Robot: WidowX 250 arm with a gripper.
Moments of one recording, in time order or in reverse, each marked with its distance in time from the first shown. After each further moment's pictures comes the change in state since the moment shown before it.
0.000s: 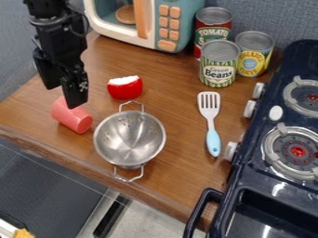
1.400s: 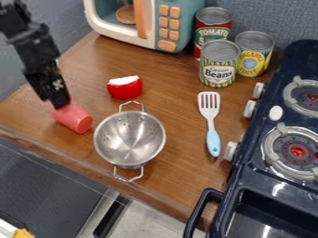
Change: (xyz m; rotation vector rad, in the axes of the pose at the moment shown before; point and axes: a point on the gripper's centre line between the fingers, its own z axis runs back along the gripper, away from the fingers) arm -0.001 0.053 -0.060 -0.325 -0.114 0.008
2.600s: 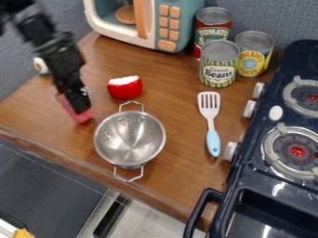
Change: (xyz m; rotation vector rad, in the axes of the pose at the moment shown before) arm 0.026 -0.033 -0.012 0.003 0.126 -0.016
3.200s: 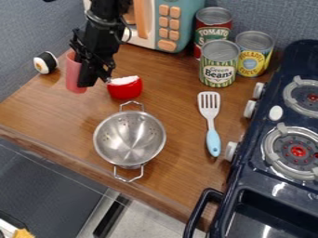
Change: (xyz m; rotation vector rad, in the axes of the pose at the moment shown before) arm 0.024 0.013 0.023 0.478 0.350 0.028
